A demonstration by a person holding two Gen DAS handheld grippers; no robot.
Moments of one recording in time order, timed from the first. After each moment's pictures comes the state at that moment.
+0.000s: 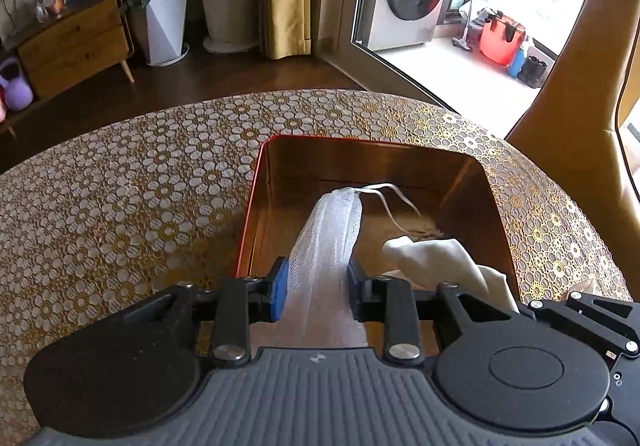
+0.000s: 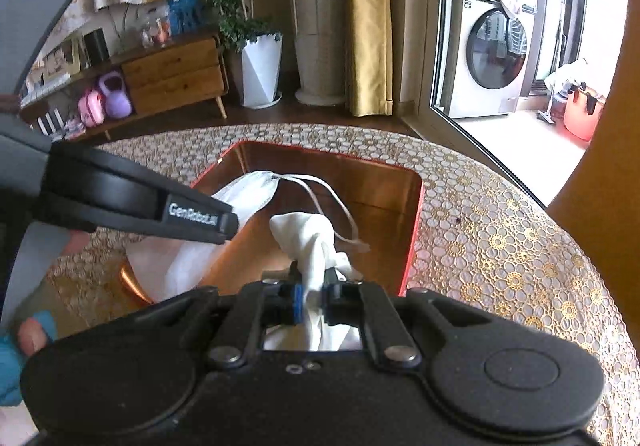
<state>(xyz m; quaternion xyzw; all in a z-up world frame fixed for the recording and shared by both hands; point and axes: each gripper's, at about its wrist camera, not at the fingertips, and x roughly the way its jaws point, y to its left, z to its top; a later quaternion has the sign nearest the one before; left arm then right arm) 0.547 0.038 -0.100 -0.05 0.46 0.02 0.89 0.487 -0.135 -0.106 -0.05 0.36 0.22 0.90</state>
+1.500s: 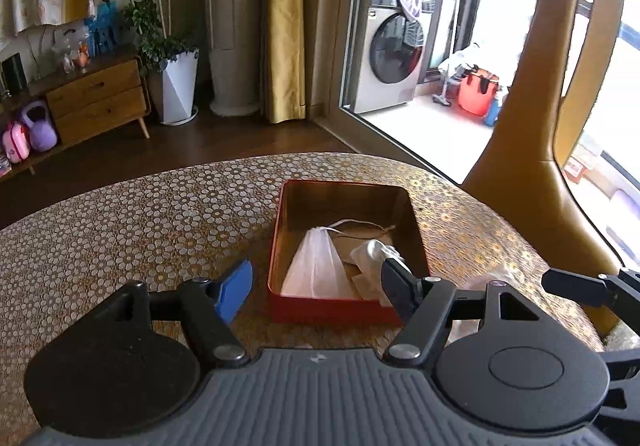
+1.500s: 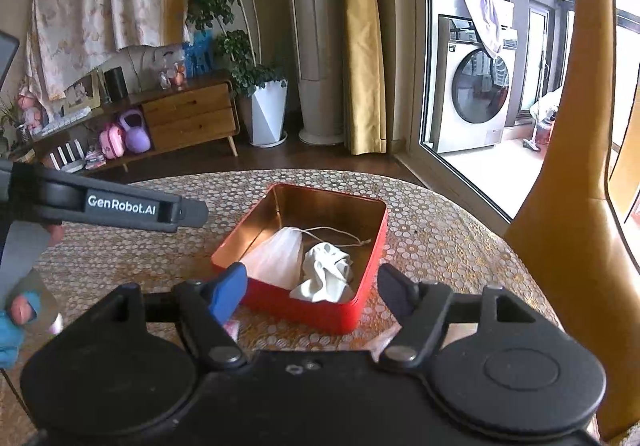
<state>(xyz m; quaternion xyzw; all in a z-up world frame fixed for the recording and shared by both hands) 0.396 0.031 0.019 -0.04 0.37 0.01 0.93 0.379 -0.191 -0.004 -0.03 0.31 0.22 0.92</state>
